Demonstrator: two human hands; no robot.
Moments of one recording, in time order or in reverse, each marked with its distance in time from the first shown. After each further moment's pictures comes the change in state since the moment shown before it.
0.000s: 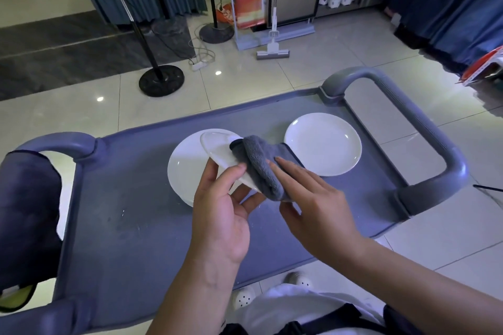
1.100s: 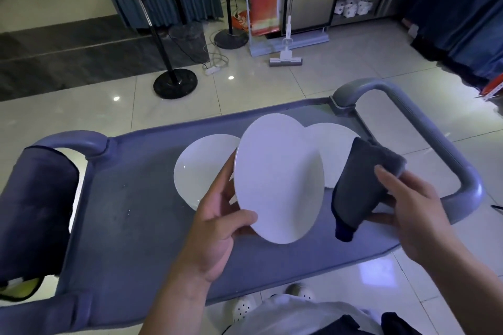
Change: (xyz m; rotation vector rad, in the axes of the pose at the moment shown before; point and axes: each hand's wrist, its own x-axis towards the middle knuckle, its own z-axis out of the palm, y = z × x) left_hand 0.007 -0.008 -0.042 0.355 -0.352 0.080; right_hand 0.008 0.072 -0.071 0.930 0.142 1.146
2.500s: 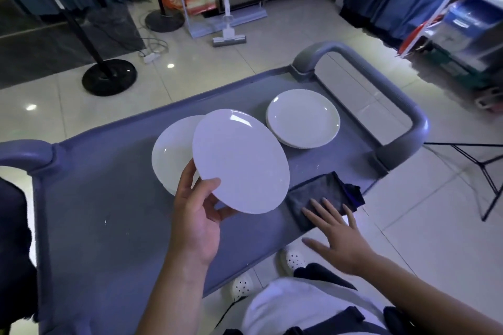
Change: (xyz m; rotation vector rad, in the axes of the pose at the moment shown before) left_hand 0.003 -0.024 -0.059 -0.318 0.158 -0.179; right_hand -0.052 0.199 -0.002 -1.440 -0.446 -0.203
